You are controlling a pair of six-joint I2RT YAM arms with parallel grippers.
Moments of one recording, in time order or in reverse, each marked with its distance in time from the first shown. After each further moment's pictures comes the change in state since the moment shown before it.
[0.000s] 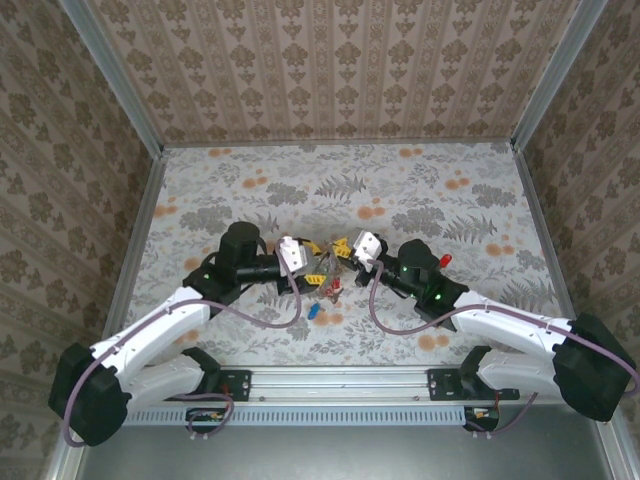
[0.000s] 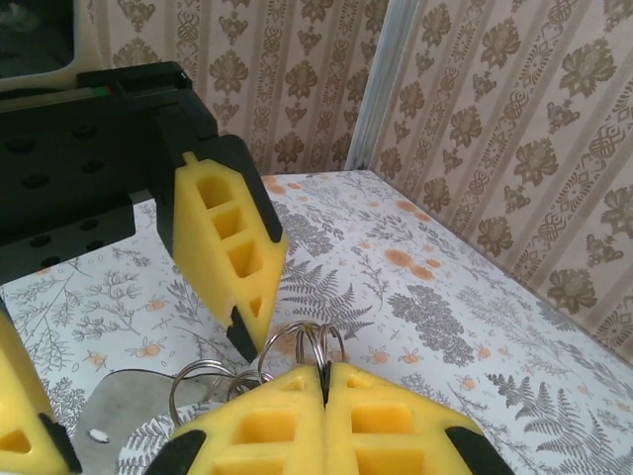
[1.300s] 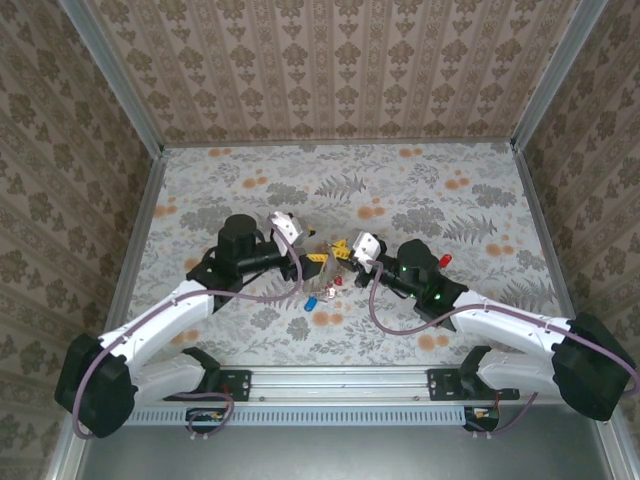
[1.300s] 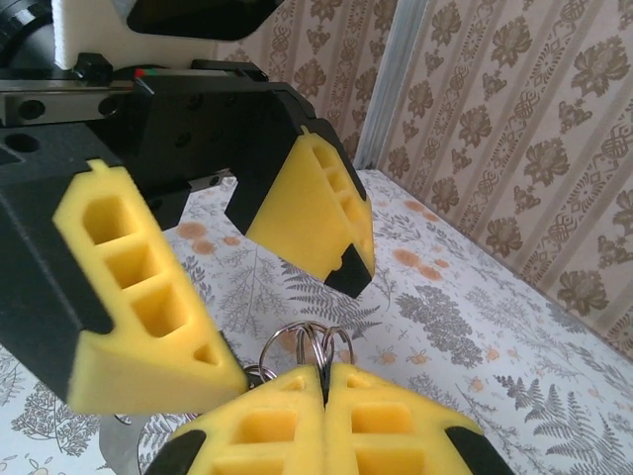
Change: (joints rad) left arm 0.020 0.054 0.011 0.149 -0.124 -0.343; right arm 0.000 0.006 0.000 0.001 -0.015 0.000
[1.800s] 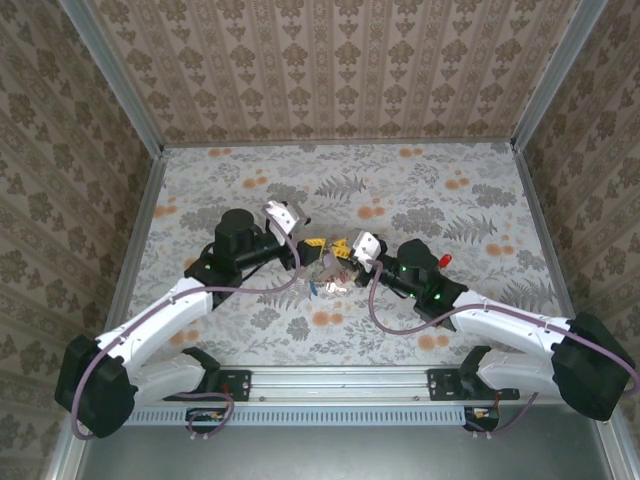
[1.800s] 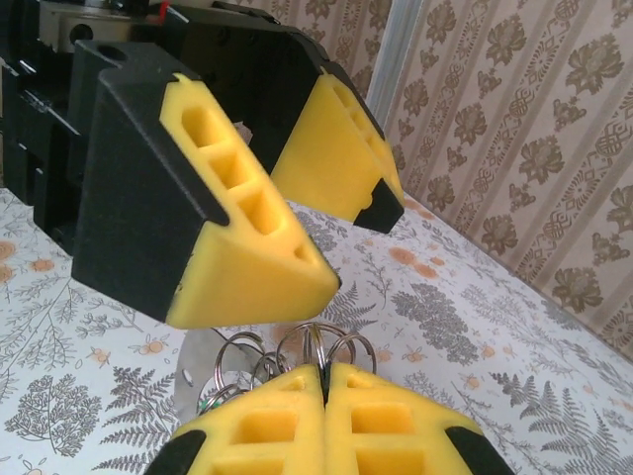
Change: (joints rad) left arm 0.000 0.000 0.047 0.007 -0.099 -0.051; right arm 0.000 0.005 0.000 0.000 0.007 0.000
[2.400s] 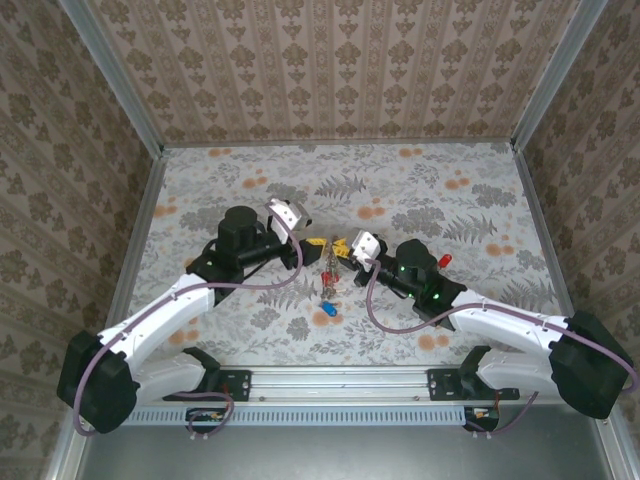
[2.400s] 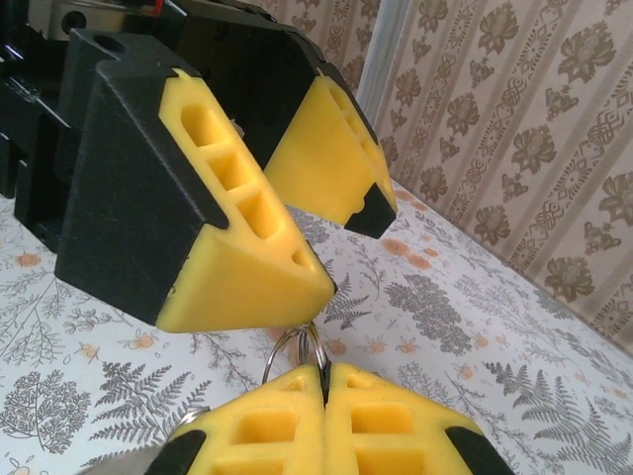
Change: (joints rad) left arm -0.001 0.026 0.026 -0.045 0.011 -0.024; right arm 0.002 0.009 0.000 0.000 0.029 0.000
